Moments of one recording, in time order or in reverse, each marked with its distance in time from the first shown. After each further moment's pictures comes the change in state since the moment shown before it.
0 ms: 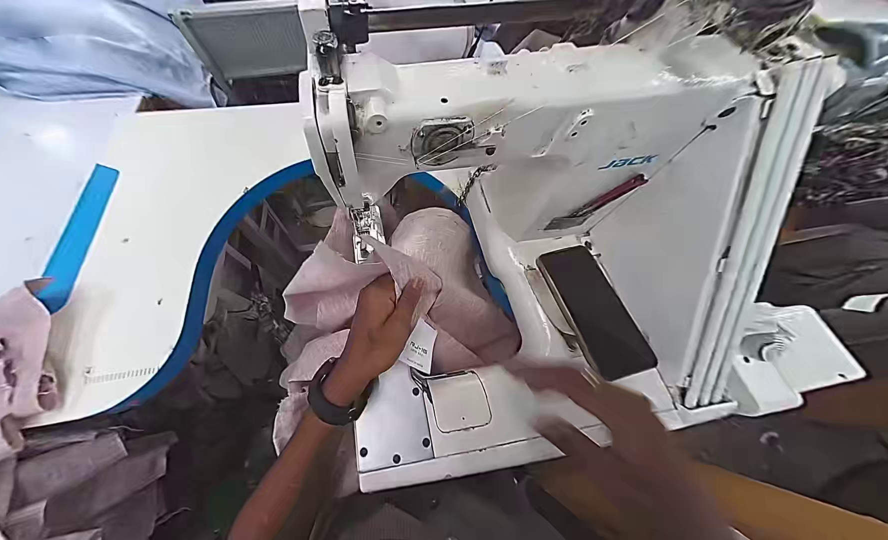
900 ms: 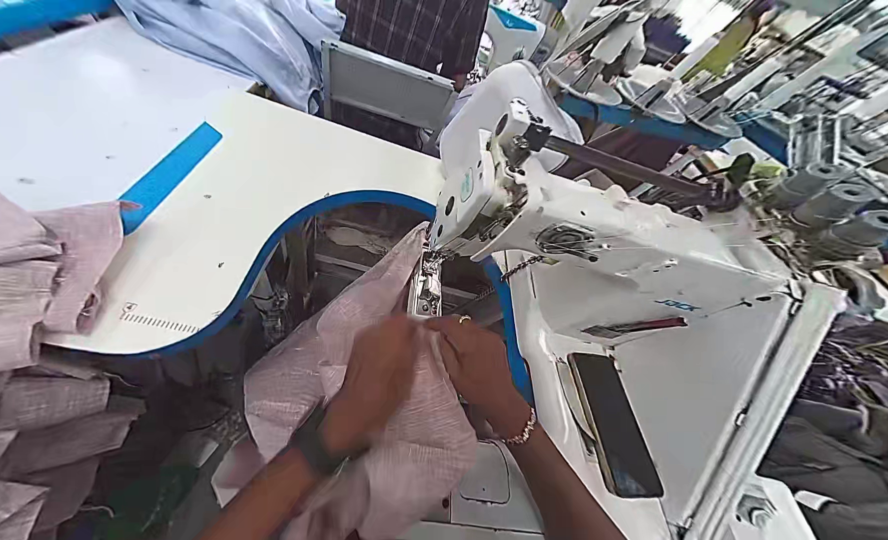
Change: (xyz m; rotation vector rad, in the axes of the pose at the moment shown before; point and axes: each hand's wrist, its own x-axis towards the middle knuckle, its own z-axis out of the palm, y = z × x) left_hand -0.043 0.013 -0.057 0.497 -0.037 -0.078; right_hand 0.154 0.004 0.110 -0.554 -0.084 -0.259
